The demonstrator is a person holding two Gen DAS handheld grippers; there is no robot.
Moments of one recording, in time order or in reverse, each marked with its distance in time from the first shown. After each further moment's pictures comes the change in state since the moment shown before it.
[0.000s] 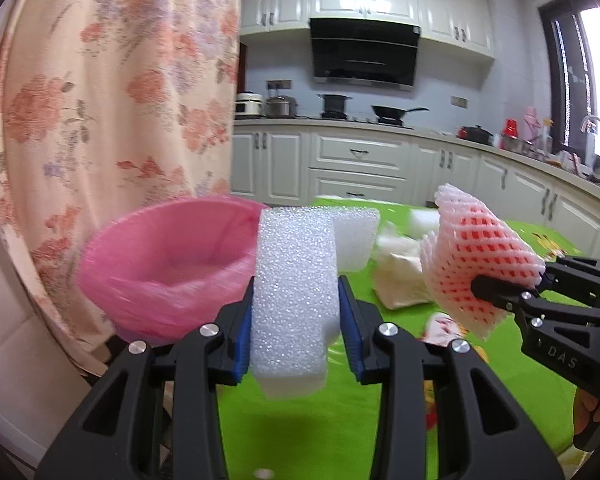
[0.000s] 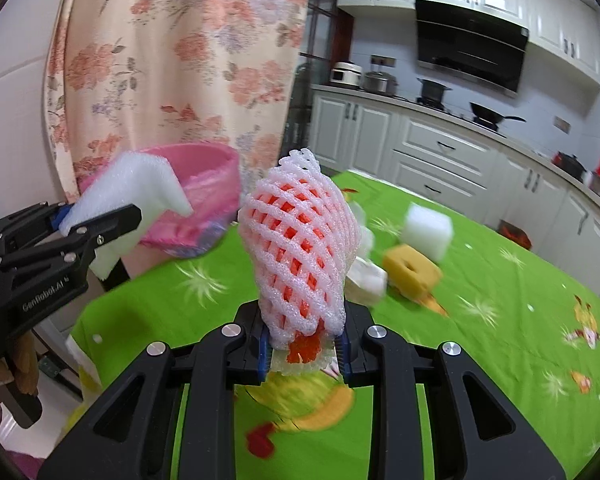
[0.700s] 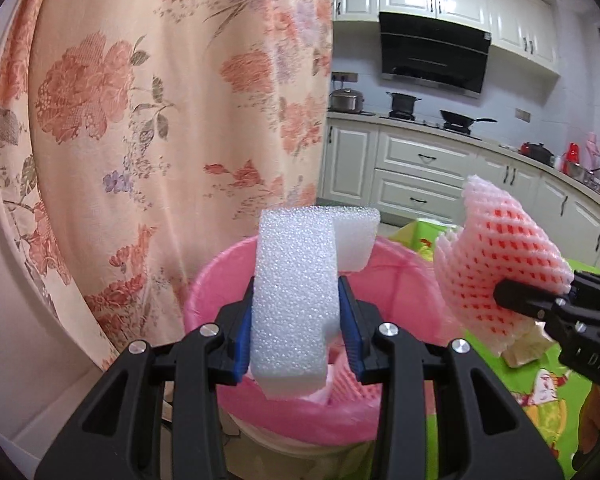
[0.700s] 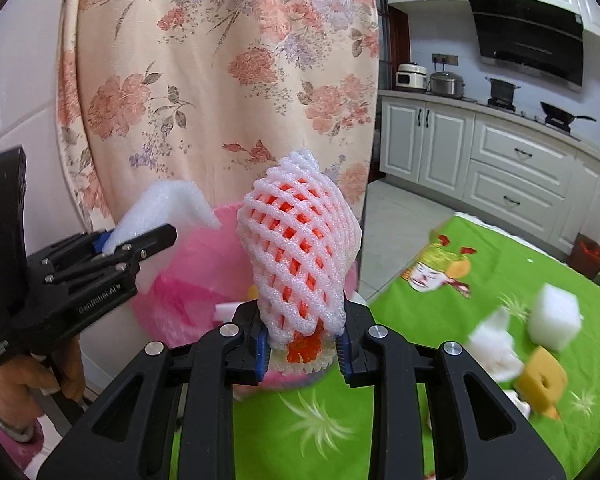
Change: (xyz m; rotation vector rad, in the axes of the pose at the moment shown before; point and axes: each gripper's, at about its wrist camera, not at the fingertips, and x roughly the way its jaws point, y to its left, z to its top) left arm 0.063 0.142 0.065 -0.100 0.062 0.160; right arm 0.093 0.071 0.113 0.047 -0.002 0.265
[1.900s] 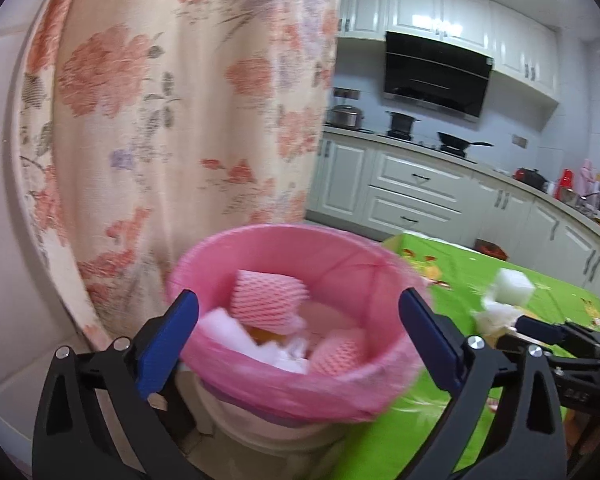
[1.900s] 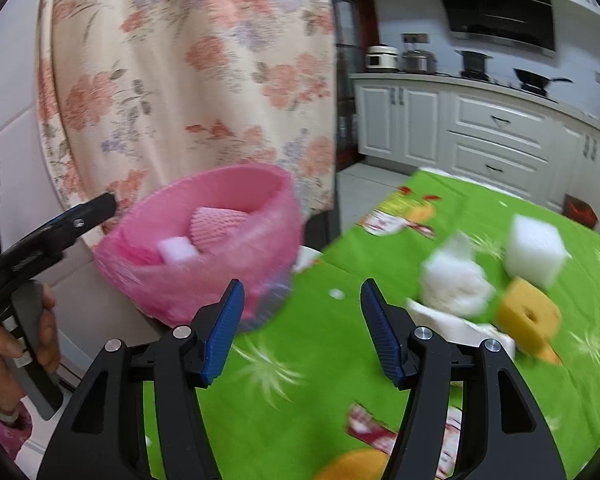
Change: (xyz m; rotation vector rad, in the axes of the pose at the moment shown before) left arm -0.029 -0.027 -0.028 -0.070 -0.070 -0.054; right arm -0.033 -0.066 -0.074 0.113 0.005 -0.067
